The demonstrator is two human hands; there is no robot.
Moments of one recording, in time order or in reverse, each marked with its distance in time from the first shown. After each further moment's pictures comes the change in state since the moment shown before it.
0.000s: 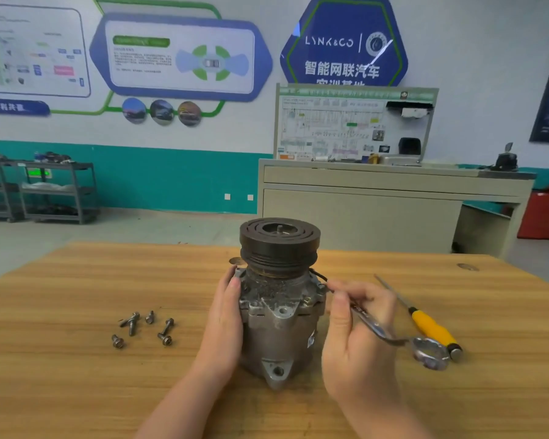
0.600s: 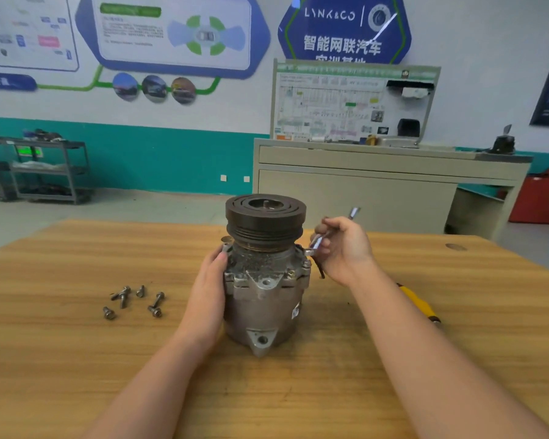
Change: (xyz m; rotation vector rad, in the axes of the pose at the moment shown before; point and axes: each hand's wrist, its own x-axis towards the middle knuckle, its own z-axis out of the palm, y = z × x) left_hand 0.002 0.004 -0.002 -0.105 -0.014 -0.082; right_hand 0.083 0.076 0.017 1.025 -0.117 1.353
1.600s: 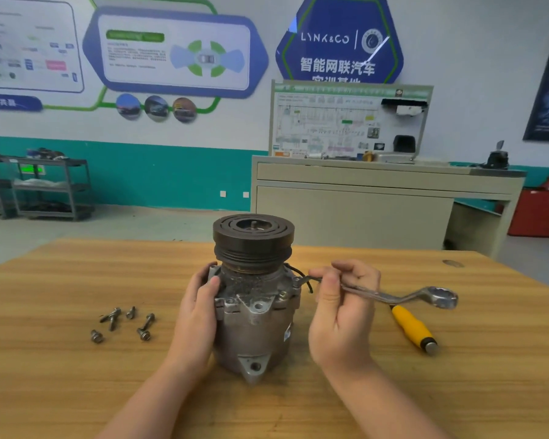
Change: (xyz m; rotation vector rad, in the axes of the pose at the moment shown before) left_hand -0.006 0.001 0.006 -0.018 0.132 0.094; right_hand -0.063 0.054 -0.012 -0.810 0.012 -1.314
